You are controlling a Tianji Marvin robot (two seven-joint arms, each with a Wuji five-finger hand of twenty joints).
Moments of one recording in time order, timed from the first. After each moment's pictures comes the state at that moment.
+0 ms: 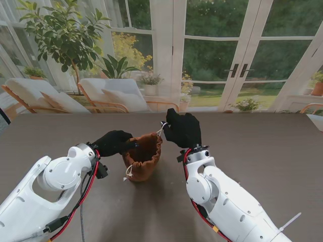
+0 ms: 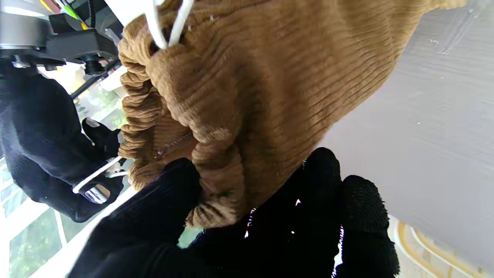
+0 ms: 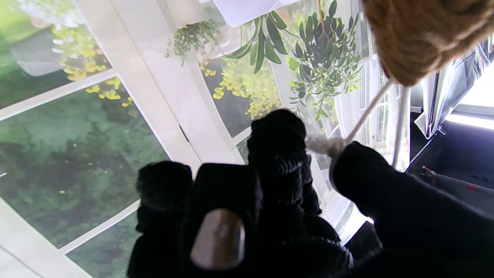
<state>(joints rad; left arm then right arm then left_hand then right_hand) 1.46 -1.06 -1.27 -1.74 0.33 0.07 -0.34 -1.22 -1.25 0.84 -1.36 -0.78 -0.01 -0.72 0.82 -0.23 0.54 -0.09 0.75 0.35 0.38 0.51 0.88 0.39 0.58 1.02 0.71 0.46 1.01 0.88 0.29 0.45 1.32 0.89 0.39 -0.34 1.11 -0.30 0.65 0.17 1.40 0.54 1.39 -0.07 0.97 0.73 1.31 -0.04 1.59 0.92 0.66 0.15 1.65 0.77</state>
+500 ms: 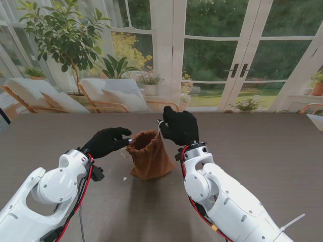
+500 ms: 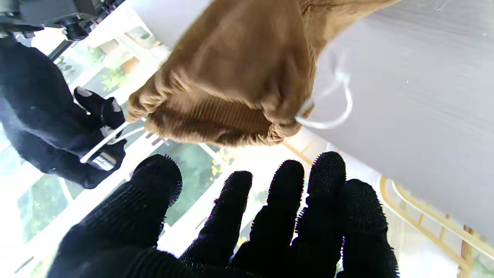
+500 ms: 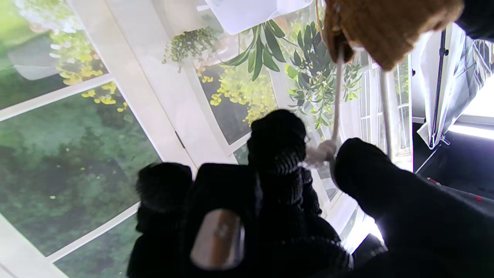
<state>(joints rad) 1.58 -1.08 -1.35 -1.84 0.39 0.09 -0.19 -1.22 -1.24 0.84 -1.43 -0.77 0.05 -0.62 0.69 -0.25 0.52 -0.09 0.60 0.27 0.23 0.42 0.75 0.42 0.32 0.75 0.61 0.49 0.75 0.76 0.20 0.45 1.28 0.86 0.40 -0.37 1.11 -0.30 0.65 0.17 1.40 0.54 1.39 -0.07 0.97 0.73 1.31 -0.04 1.59 0.92 0.66 0.15 1.66 0.77</state>
